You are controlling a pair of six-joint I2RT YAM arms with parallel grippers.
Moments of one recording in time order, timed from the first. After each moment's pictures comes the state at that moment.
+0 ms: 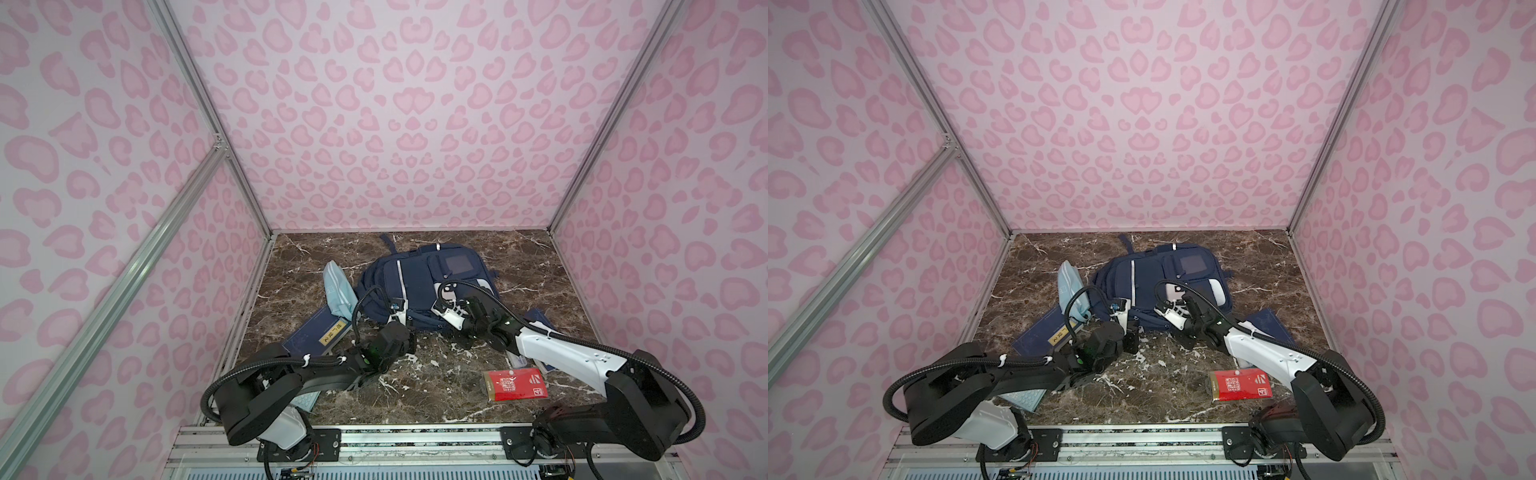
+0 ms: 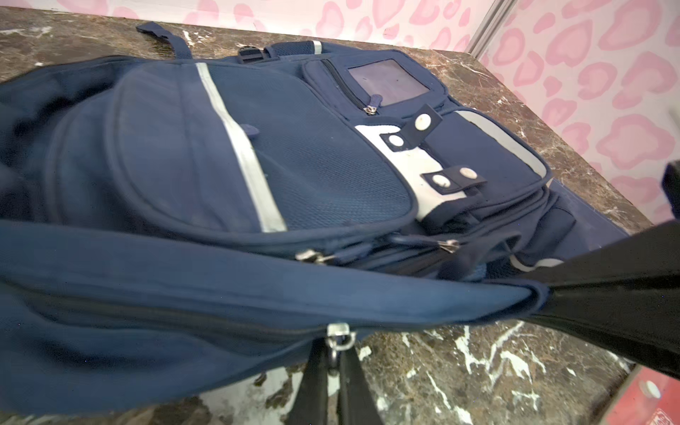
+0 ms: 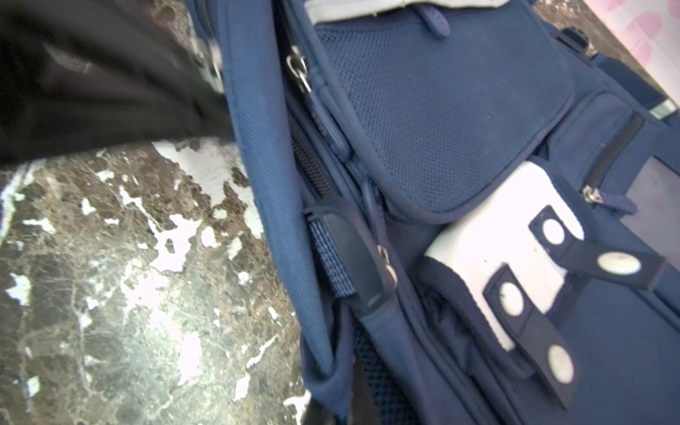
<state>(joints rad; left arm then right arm) -0.94 1.48 0.57 0.40 -0.36 -0.49 0.57 1.36 0.74 -0.28 -0.14 -0.41</state>
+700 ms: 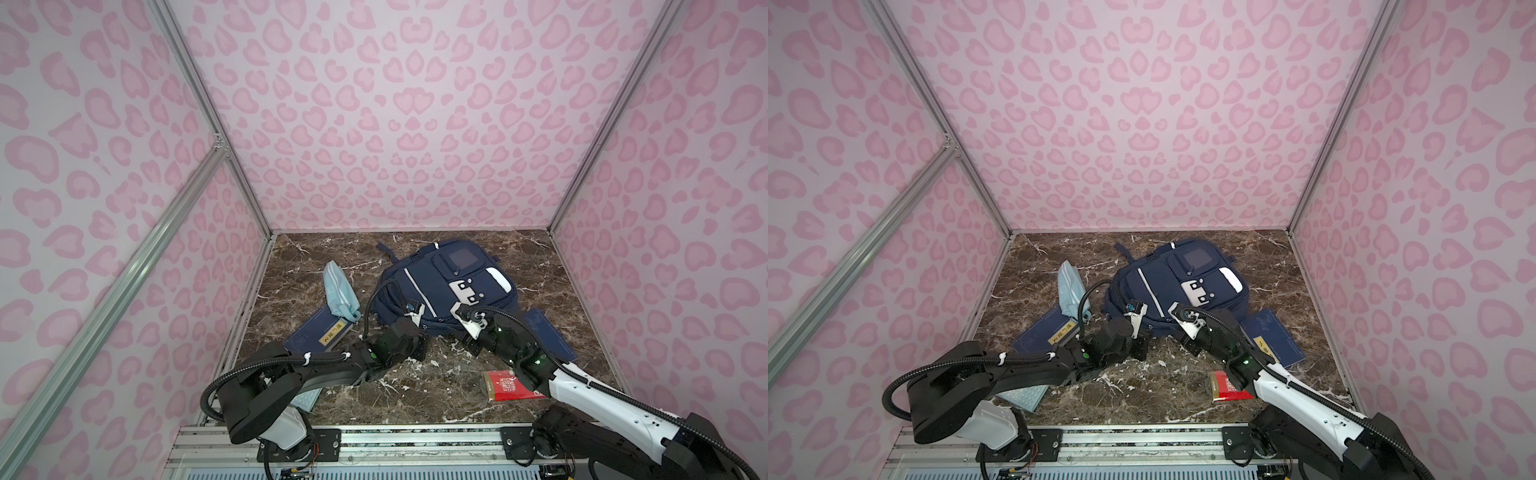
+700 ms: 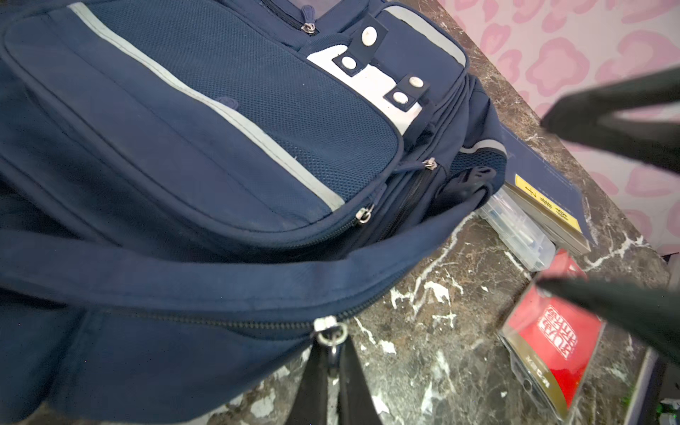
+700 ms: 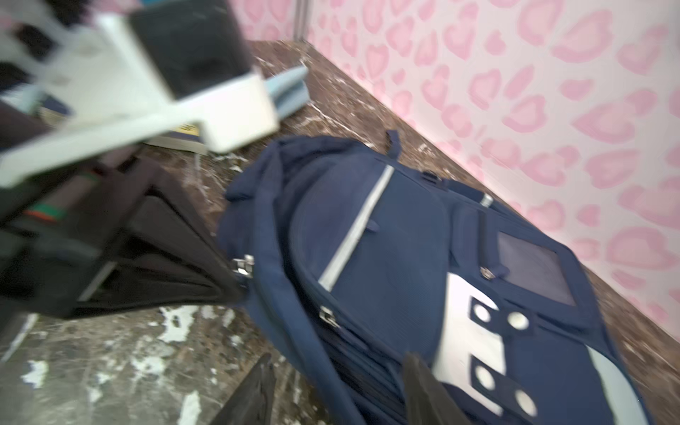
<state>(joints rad) -0.98 1.52 0.68 0.25 -0.15 -0.51 0.64 0.99 0.43 0.12 -0.09 -0.31</state>
